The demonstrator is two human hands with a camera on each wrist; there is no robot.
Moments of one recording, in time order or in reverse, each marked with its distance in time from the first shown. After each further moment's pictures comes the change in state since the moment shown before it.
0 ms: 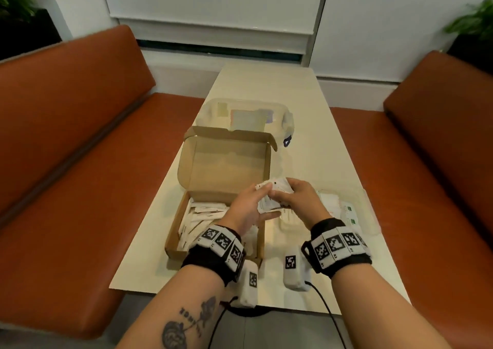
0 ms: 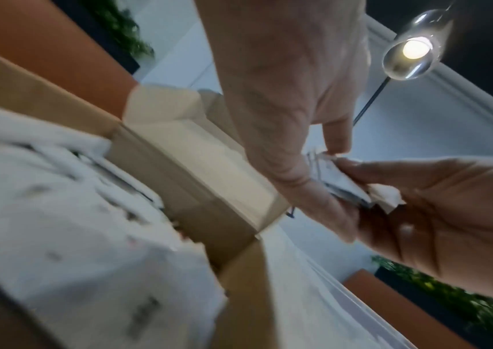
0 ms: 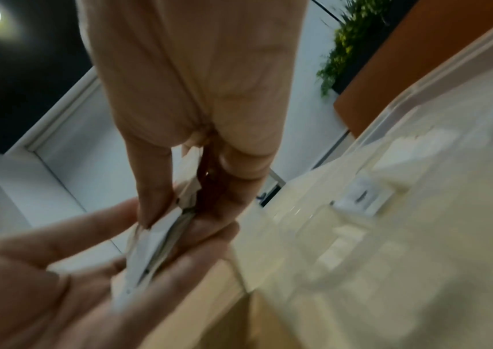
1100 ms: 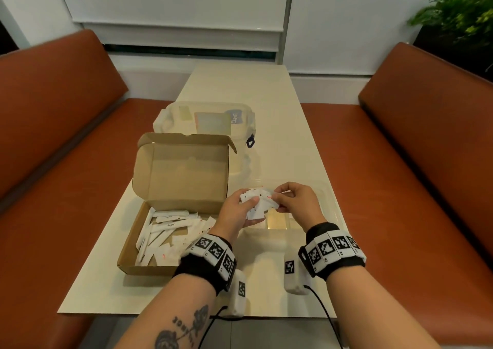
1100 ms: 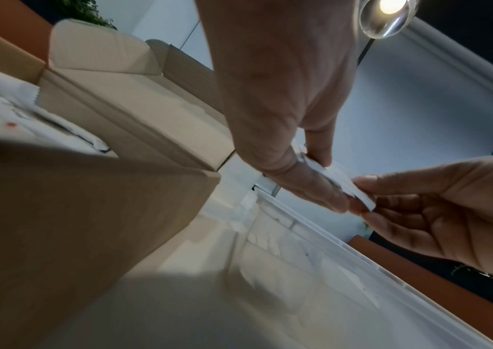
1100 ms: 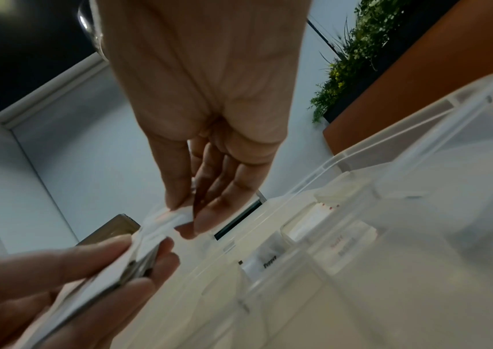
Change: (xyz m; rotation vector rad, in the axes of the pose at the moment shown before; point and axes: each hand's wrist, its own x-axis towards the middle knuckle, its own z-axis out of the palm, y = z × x) left_hand 0.043 -0.042 0.047 0.115 0.148 0.080; right_hand 0.002 0.038 -0.081 0.004 0.216 0.074
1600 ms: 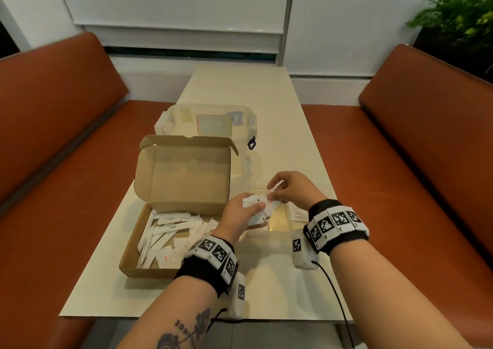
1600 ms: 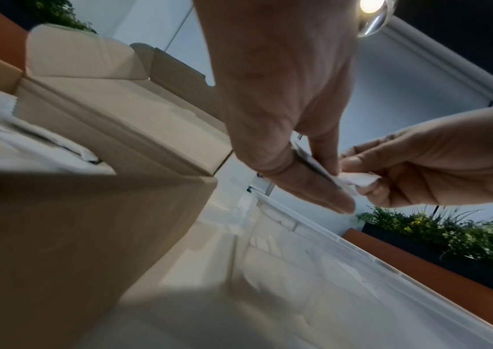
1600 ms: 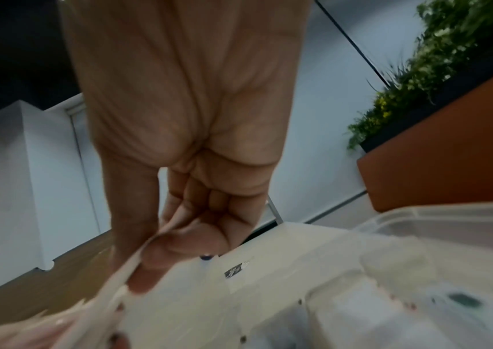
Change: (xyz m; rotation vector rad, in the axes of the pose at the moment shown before) left_hand 0.000 0.000 0.000 0.081 -0.017 -0.006; right_hand 0.021 -0.039 -0.006 -0.472 -0.258 -0.058
